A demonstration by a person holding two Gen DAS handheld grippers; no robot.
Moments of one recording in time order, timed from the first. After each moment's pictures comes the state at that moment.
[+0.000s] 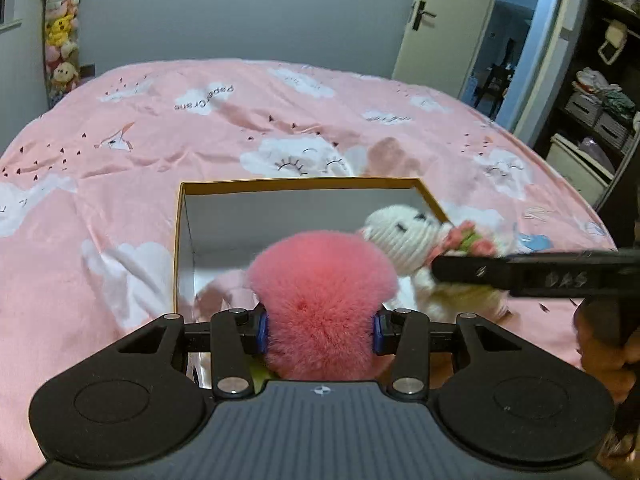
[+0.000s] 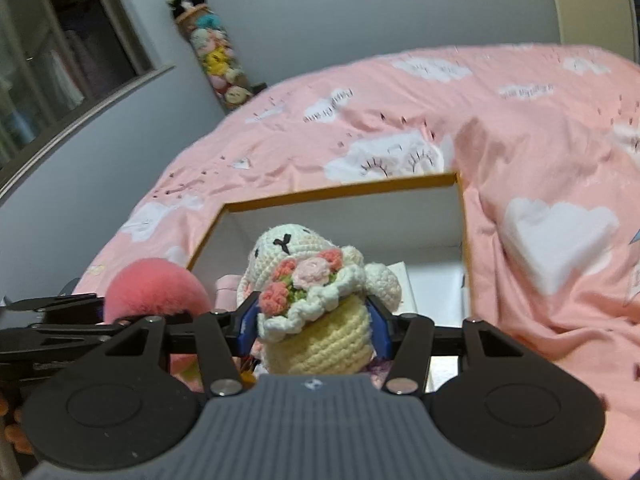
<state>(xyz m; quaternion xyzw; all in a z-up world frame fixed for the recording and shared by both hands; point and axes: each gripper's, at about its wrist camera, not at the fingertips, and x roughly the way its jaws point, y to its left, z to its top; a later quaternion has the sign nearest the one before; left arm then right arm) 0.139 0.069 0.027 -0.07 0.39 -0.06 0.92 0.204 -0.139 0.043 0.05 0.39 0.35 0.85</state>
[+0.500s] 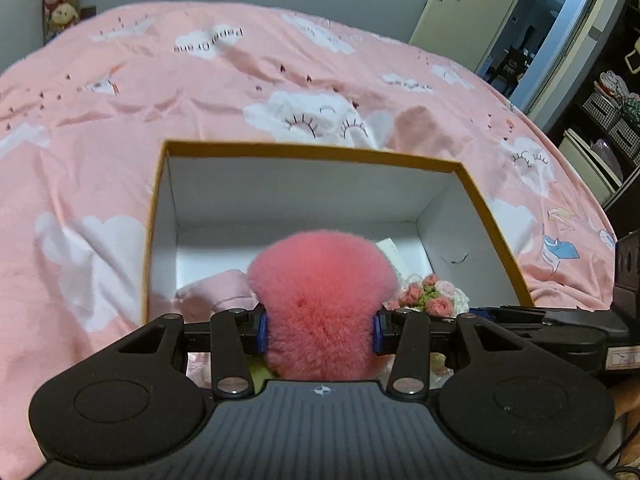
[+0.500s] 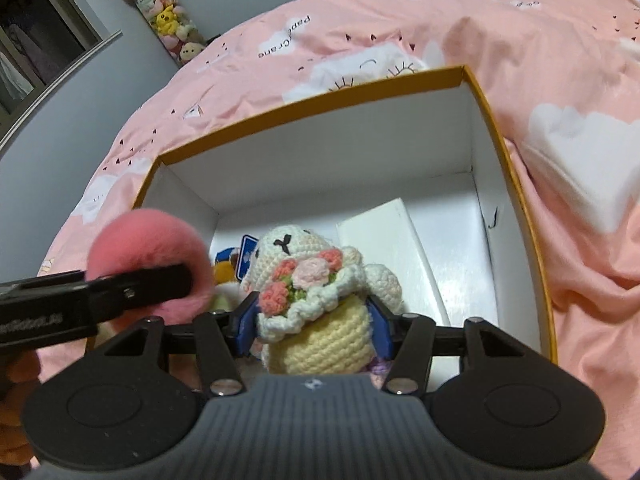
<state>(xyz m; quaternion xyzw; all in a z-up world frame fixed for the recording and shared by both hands) 0.190 0.087 -0.018 -0.12 0.45 -0.07 0.88 0.240 -0.102 -0.019 0.05 0.48 0.31 0.82</state>
